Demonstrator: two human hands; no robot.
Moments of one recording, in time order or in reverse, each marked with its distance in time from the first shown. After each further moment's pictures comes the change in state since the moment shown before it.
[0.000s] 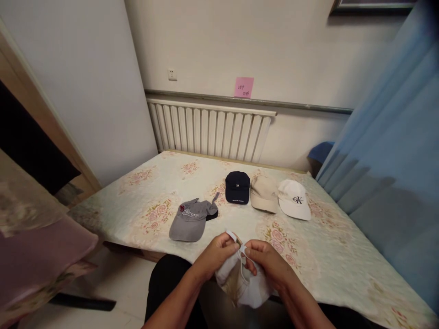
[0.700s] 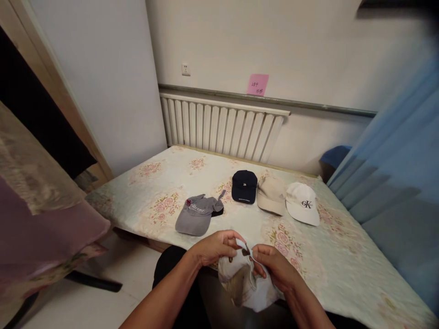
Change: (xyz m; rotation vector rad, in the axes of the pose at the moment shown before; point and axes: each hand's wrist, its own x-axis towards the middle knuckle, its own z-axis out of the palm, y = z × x) left_hand 0.002 0.003 -0.028 -0.219 -0.271 -0.172; right_hand 0.005 0.029 -0.015 0.097 -0.059 0.077
